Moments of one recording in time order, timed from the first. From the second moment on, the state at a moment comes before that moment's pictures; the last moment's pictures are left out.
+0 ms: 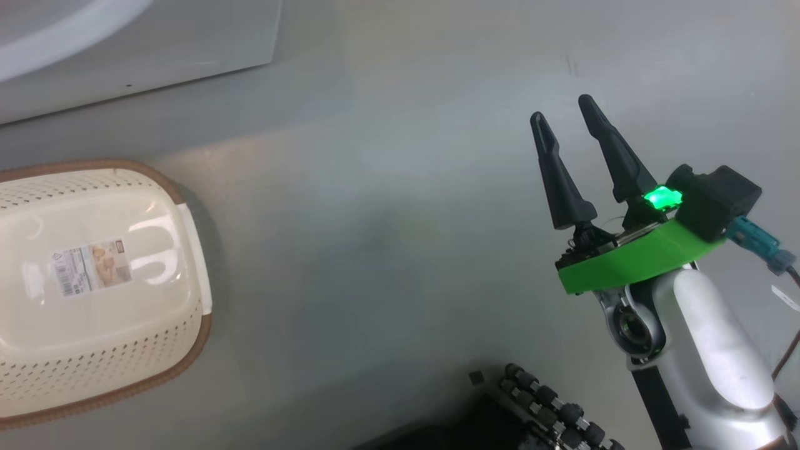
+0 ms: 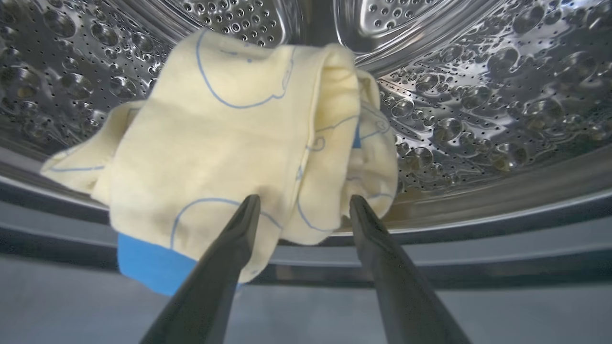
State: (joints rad) left arm -1.12 0.74 -0.29 0.36 -0.60 0.16 0.46; right arm -0.38 -0.04 0.23 0.10 0.36 0.13 -0.25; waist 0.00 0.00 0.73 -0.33
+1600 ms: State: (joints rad) left arm -1.50 0.83 -0.28 0.60 -0.45 0.15 0.16; right arm -0.42 -0.04 0.29 0.08 0.42 0.13 -0.26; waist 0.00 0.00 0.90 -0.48
